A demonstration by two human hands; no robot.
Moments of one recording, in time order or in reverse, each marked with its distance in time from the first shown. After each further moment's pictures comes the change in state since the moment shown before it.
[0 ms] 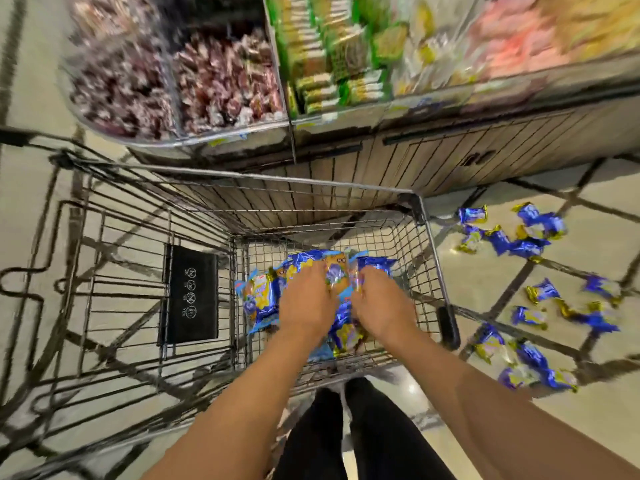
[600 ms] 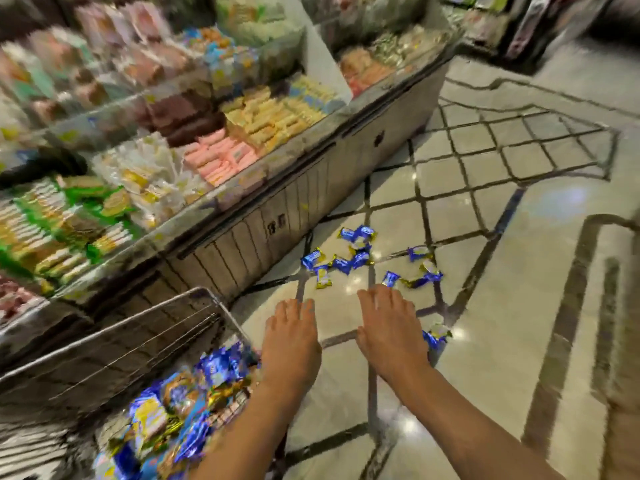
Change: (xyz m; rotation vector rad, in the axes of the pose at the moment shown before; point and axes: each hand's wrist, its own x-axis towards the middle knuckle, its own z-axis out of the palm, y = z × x) left_hand -0.112 0.289 0.096 0.508 0.130 0.828; right_hand -0.197 0.264 -0.161 -0.340 0.536 0.351
